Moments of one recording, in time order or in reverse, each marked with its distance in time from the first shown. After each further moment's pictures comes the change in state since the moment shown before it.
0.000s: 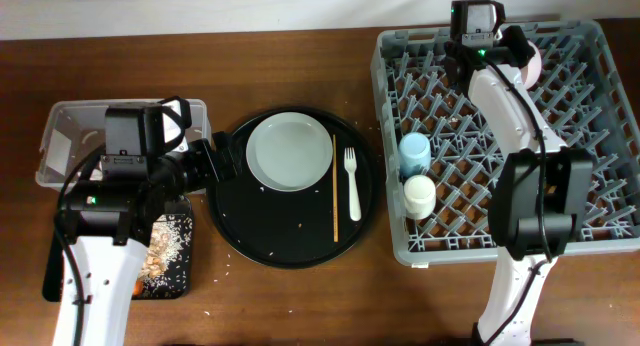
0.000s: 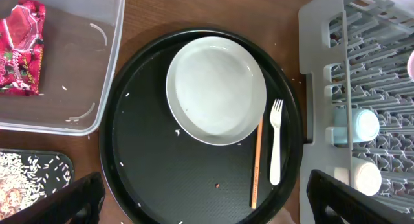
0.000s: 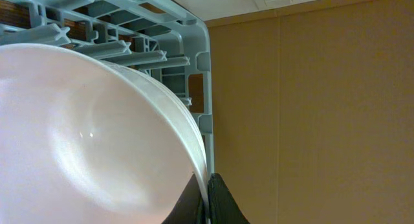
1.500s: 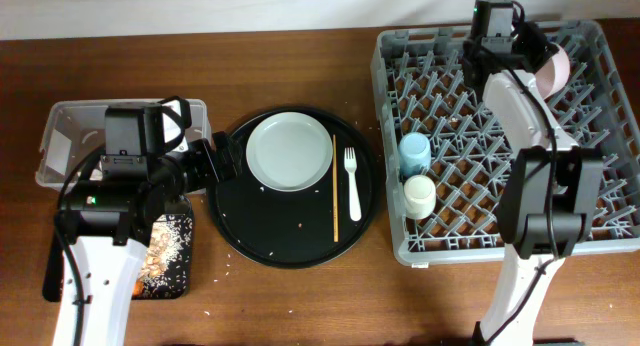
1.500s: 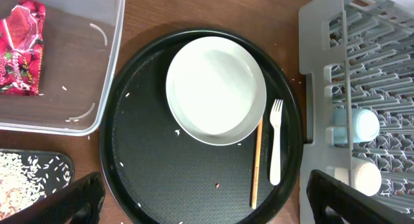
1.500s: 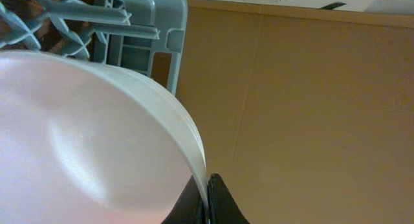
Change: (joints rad) left arm 0.000 0.000 0.000 0.000 0.000 0.000; right arm -0.067 0.000 -0.060 0.217 0.065 -0.404
